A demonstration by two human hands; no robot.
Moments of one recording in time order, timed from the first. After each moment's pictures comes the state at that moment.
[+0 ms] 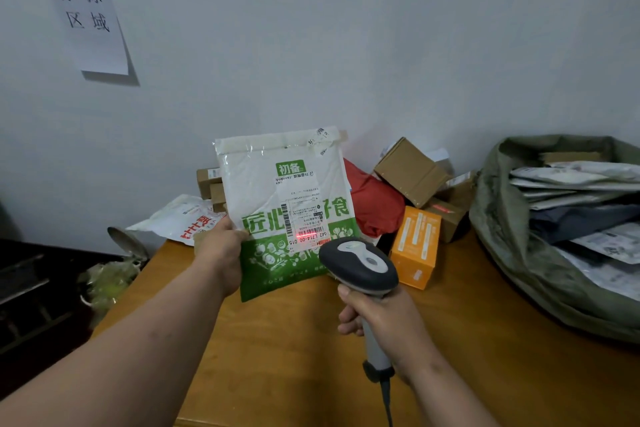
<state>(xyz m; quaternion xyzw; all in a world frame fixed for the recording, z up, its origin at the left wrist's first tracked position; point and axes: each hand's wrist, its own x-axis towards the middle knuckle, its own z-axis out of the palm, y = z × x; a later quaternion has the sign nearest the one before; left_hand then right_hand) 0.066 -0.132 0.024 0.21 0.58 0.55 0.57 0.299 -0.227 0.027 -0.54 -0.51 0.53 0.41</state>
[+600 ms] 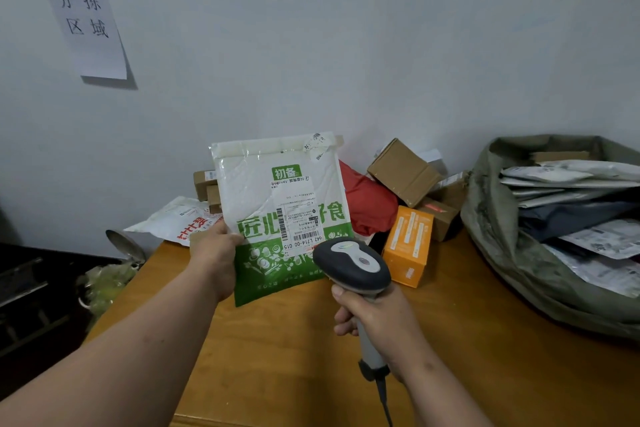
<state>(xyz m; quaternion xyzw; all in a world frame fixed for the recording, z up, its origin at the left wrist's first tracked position) 0.075 -0.151 0.026 0.22 0.59 0.55 0.55 0.311 -0.237 0.025 -0.52 -0.51 0.54 0.42</state>
